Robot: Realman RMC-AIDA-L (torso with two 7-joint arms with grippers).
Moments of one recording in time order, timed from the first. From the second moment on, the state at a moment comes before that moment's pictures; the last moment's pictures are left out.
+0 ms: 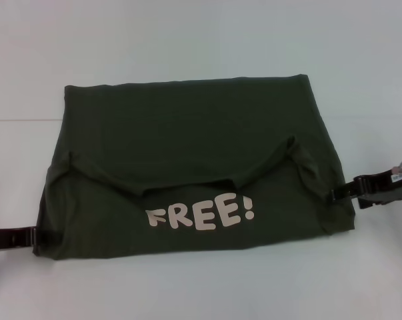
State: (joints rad) left arm -0.58 -2.02 0.39 0.68 2.51 1.32 -2.10; right arm 0.77 2.01 -0.79 -0.85 -2.65 -1.38 2.64
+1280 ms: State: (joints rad) left arm -0.58 -2.02 0.39 0.68 2.51 1.31 -2.10; right arm 0.78 2.06 -0.82 -0.74 -2.65 -1.23 2.62
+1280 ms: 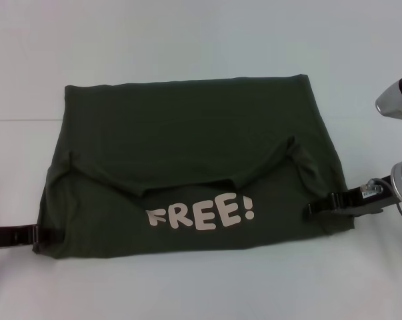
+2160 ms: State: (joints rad) left arm -0.59 -2.02 0.39 0.68 2.51 1.32 -2.11; right arm 0.78 2.06 -0.82 -0.74 -2.64 -1.21 2.61
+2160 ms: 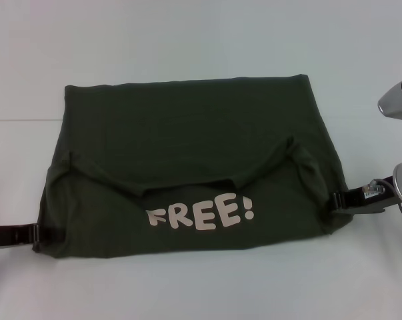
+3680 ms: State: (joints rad) left arm -0.59 -2.03 0.45 0.71 2.51 1.33 -2.11; right arm 0.78 2.06 -0.82 -0.75 -2.64 -1.21 2.61
